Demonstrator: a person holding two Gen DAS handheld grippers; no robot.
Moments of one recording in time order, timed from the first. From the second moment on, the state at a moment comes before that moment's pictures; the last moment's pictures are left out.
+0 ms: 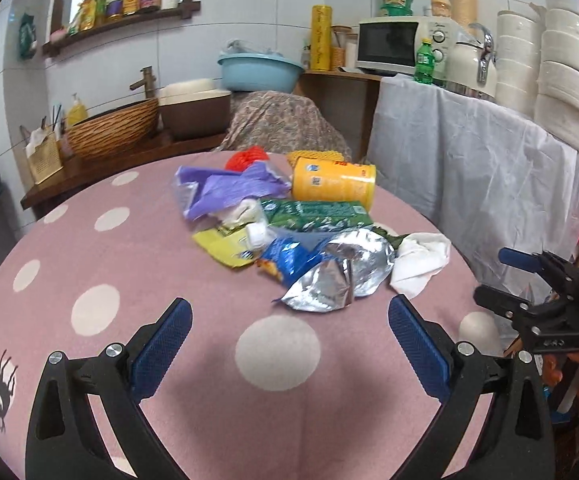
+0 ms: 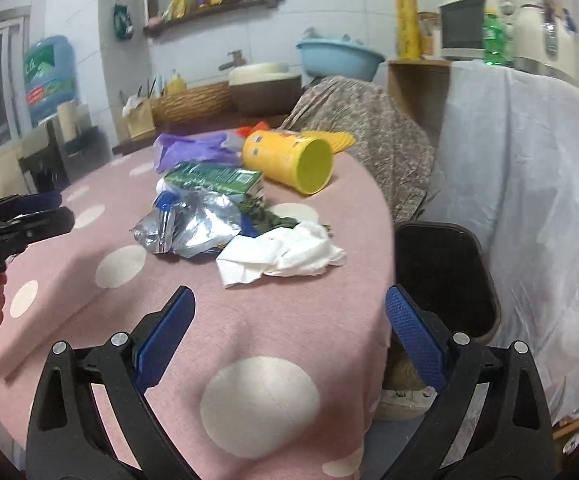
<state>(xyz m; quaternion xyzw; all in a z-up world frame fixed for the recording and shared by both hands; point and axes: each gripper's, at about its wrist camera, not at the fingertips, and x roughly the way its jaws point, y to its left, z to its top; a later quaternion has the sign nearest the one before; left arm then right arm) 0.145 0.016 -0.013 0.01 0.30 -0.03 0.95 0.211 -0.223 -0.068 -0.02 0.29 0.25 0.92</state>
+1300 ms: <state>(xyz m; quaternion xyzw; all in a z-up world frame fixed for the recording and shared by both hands) 0.202 -0.009 -0.045 -0.02 0.40 -0.04 0.92 0.220 -0.191 -0.055 -0.06 0.29 0.28 0.92</state>
